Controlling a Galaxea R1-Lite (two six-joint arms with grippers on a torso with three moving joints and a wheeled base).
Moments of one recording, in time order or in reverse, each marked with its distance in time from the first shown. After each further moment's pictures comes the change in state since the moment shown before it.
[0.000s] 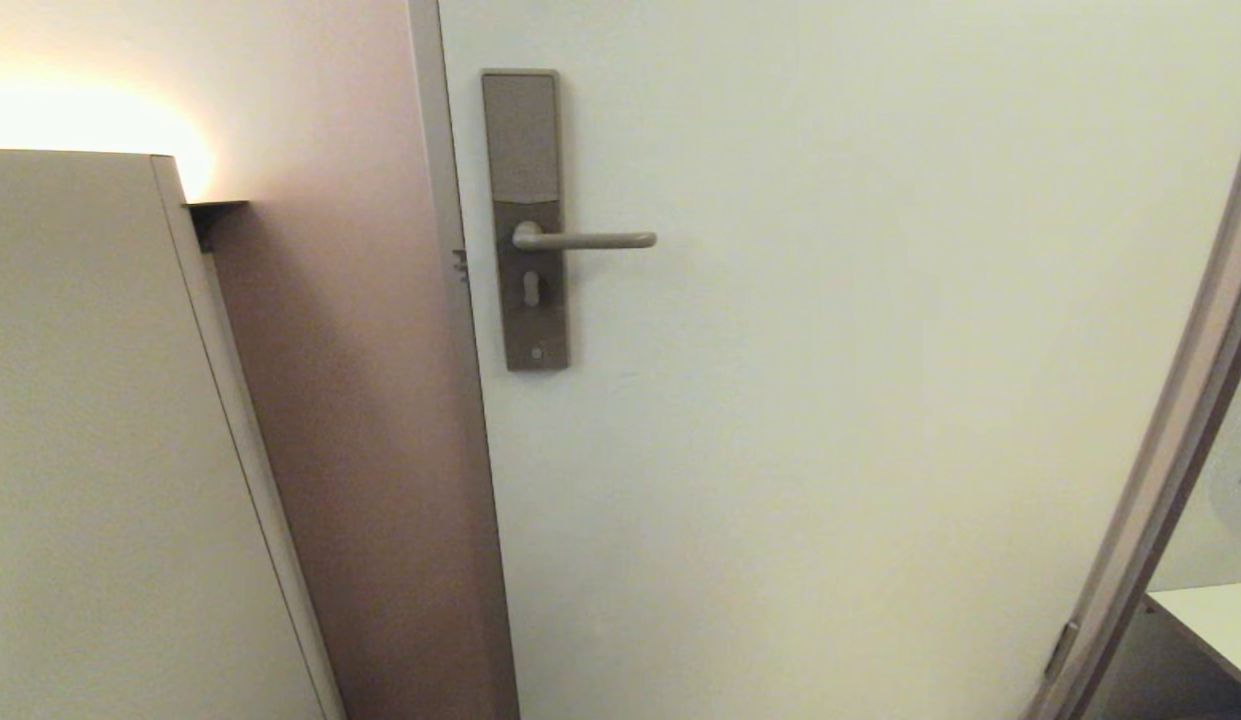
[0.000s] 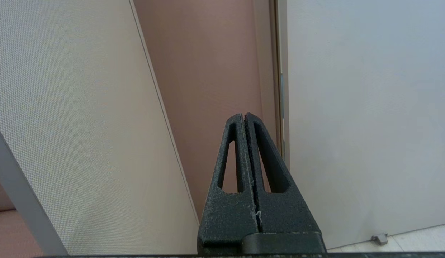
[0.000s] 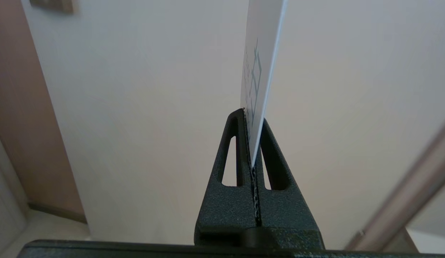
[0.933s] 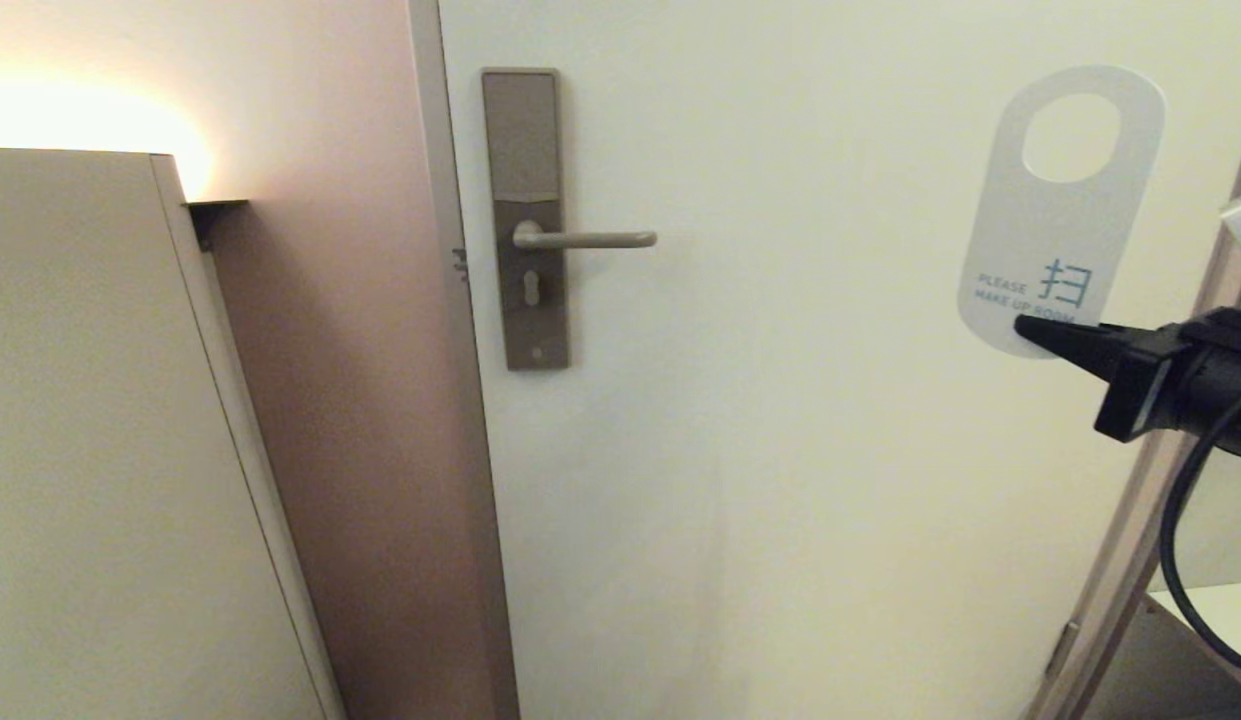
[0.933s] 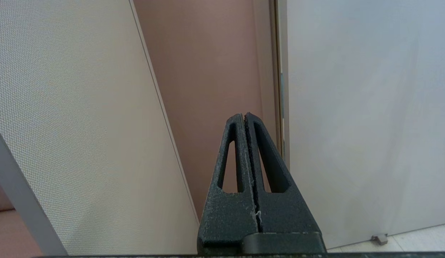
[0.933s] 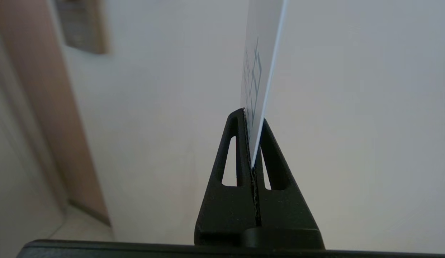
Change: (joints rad) left arm 0.000 0.000 0.000 0.000 0.000 0.000; right arm 0.095 0.688 -0.354 -0.275 0.111 0.012
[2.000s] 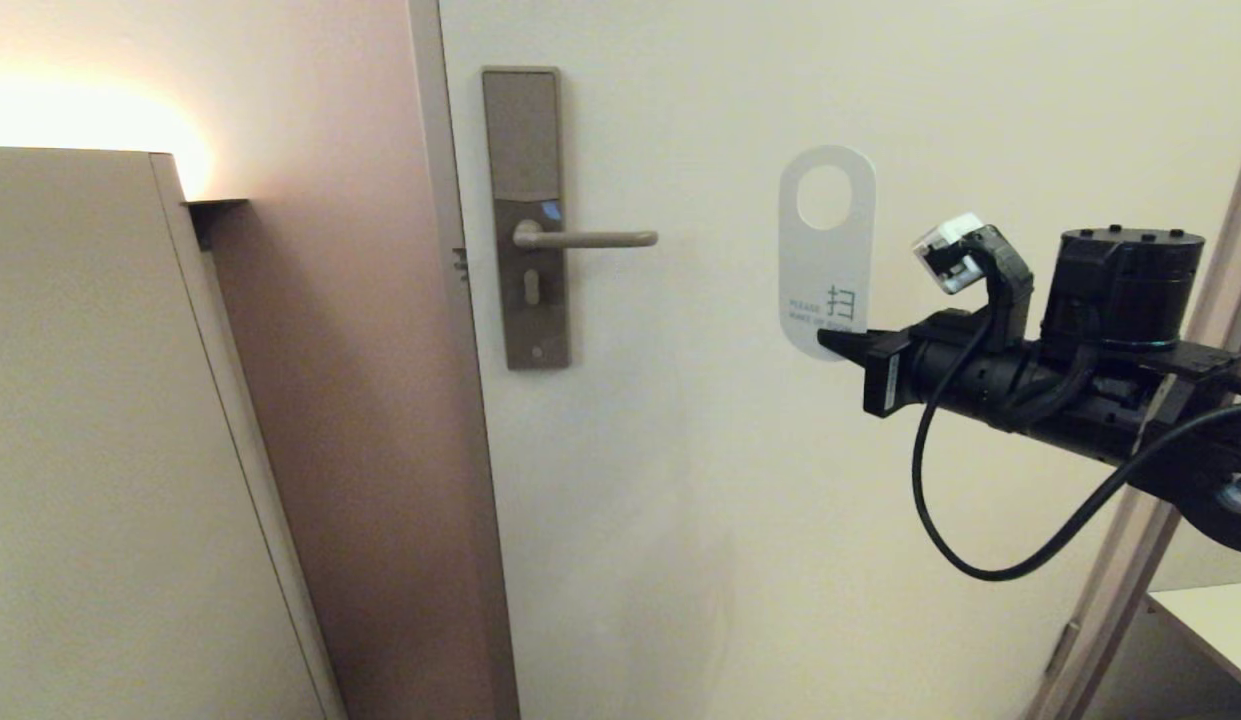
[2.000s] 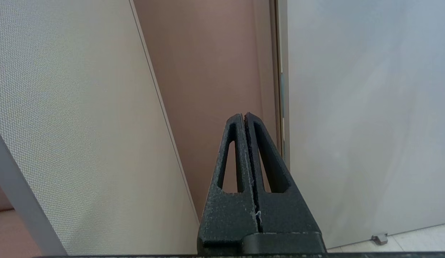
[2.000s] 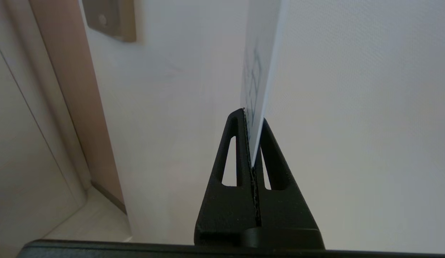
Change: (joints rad) left arm 0.000 0.000 0.000 0.000 0.000 0.000; right arm 0.173 0.404 -0.175 -0.167 -0.006 -0.014
